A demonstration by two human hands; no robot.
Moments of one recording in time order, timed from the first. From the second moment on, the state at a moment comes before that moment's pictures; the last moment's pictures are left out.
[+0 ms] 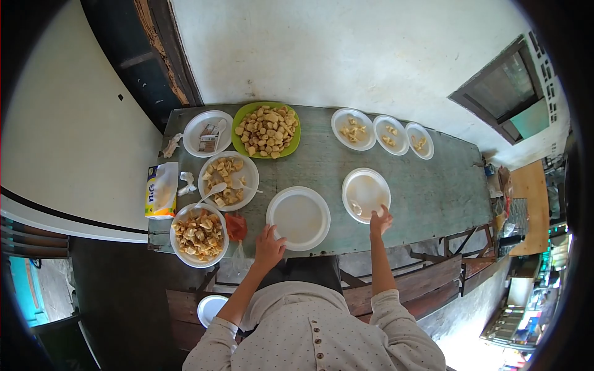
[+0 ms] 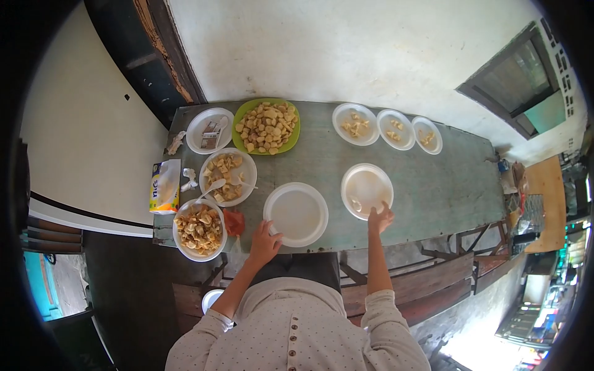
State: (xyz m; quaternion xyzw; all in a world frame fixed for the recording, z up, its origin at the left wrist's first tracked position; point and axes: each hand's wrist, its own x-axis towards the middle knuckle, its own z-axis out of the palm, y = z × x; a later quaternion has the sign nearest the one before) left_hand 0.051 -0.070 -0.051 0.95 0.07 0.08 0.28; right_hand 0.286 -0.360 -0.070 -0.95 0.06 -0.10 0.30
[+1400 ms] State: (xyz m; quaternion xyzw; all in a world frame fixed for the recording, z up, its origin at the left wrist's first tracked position) left_hand 0.105 -0.147 0.113 0.77 -0.22 0.05 0.60; right_hand 0.338 -0.153 -0.045 -0.95 -0.09 -0.16 0.26
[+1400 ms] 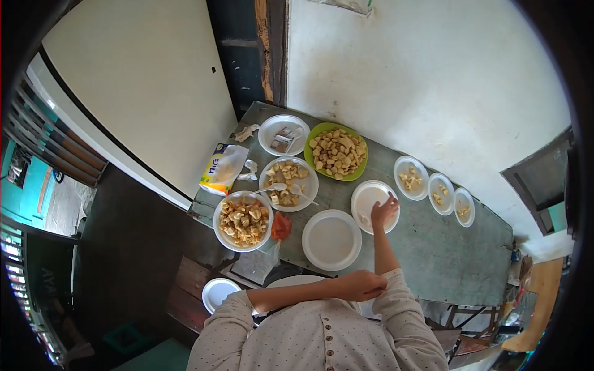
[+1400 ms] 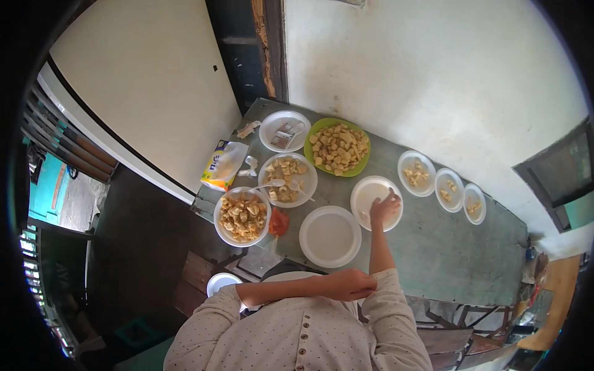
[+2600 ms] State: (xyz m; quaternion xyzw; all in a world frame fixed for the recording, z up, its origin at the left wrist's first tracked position) left_hand -0.020 -0.034 -0.015 0.79 0.37 0.22 0.43; right_hand 0.124 -0.095 0.024 -0.72 -0.48 0.06 0.50
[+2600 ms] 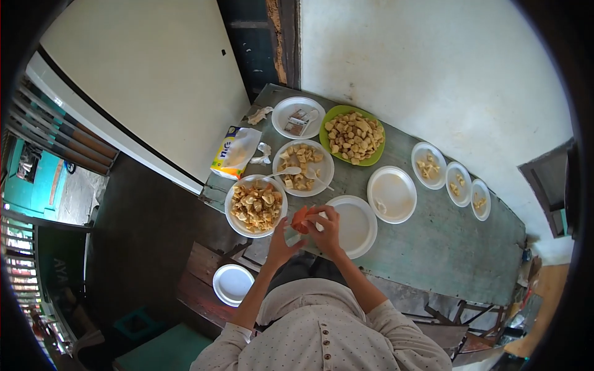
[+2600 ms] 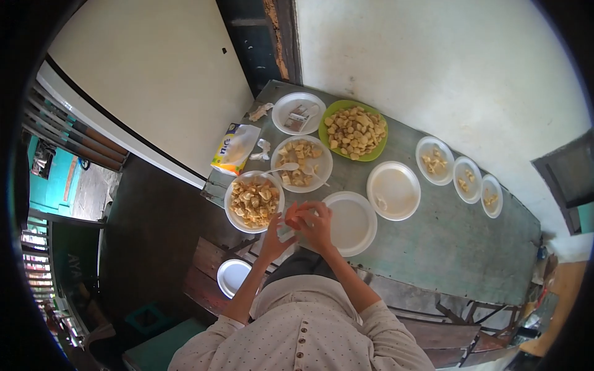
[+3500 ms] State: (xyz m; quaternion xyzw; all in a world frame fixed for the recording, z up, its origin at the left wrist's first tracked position) left_hand 0.027 -0.126 0.038 0.78 0.08 -0.02 0.62; right_hand 0.195 -0.218 0.009 -0.59 -0.01 0.47 0.66
